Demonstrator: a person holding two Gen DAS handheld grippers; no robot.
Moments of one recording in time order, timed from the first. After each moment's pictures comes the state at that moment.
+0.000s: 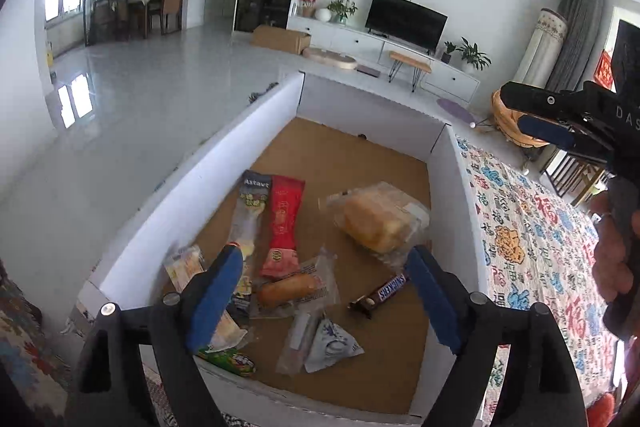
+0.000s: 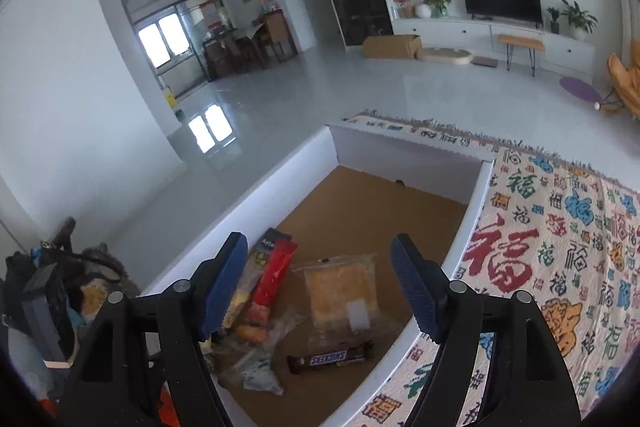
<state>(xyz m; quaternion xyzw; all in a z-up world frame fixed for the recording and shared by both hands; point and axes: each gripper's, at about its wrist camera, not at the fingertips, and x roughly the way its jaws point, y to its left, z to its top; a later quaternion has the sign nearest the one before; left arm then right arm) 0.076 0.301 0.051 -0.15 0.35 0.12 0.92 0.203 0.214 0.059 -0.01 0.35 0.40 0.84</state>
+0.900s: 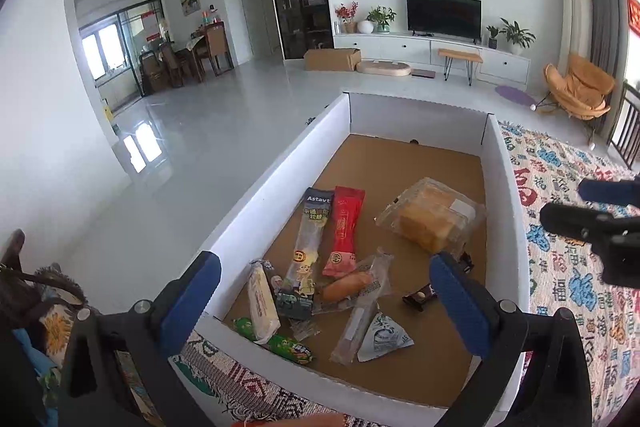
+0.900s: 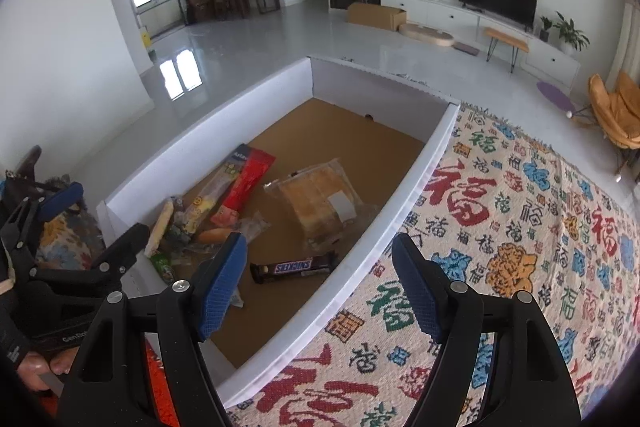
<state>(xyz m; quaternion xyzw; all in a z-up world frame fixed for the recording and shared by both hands) 0.065 0.268 0.073 -0.04 0.35 0.24 0.91 0.150 0.180 0.028 -0.12 0.40 0.35 0.84</state>
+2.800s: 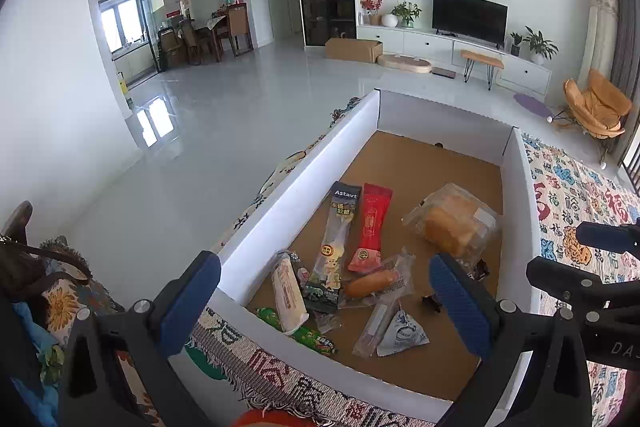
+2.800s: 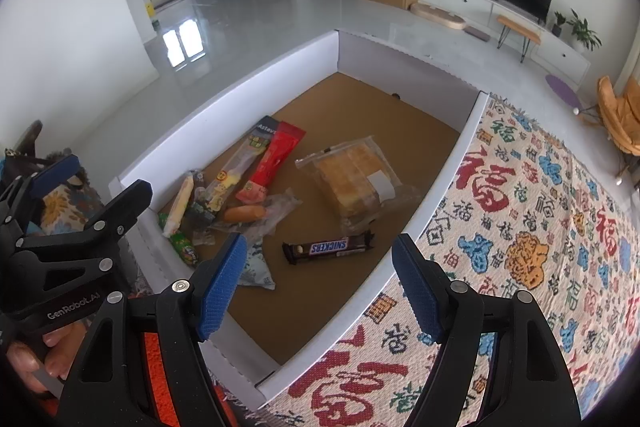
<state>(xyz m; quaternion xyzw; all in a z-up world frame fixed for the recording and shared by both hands) 0.056 0.295 0.088 -0.07 0.36 0.27 0.89 0.127 0.222 0.028 -0.16 0.43 0.35 0.82</state>
